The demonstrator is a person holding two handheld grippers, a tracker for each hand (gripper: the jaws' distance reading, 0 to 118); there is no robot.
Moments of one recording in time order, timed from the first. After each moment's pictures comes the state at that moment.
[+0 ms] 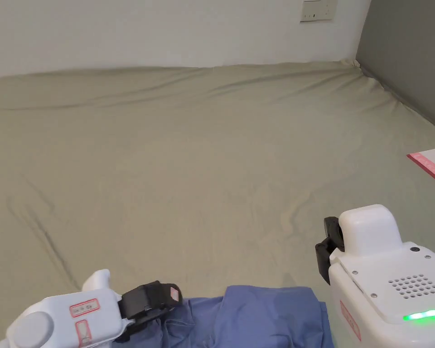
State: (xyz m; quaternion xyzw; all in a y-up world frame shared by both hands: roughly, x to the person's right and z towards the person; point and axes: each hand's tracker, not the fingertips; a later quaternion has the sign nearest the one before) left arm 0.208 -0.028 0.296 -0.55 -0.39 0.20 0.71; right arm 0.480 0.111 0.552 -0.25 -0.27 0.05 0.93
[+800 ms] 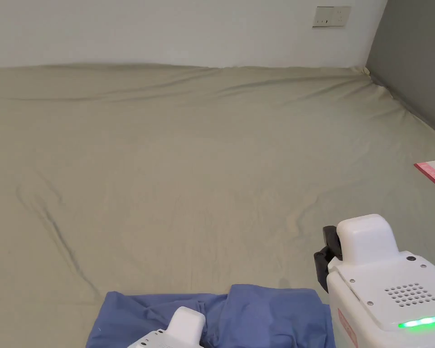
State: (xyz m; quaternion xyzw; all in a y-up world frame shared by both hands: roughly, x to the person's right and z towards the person) left arm 0.287 -0.093 0.406 -0.40 -0.41 -0.19 0.80; right arm 0.467 0.107 0.547 -0.26 -0.25 0.06 0.93
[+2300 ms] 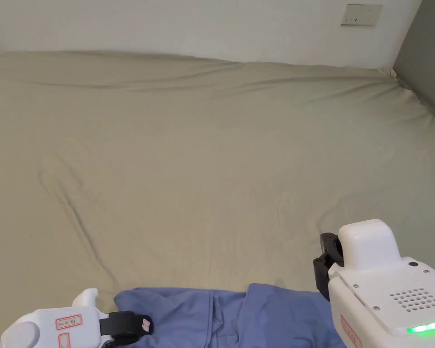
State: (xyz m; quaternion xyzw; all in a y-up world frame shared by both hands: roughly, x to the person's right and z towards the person) left arm 0.133 -0.123 0.265 -0.59 -0.37 0.19 0.69; right arm 0.444 0.106 0.520 -0.29 -0.21 0.05 0.93
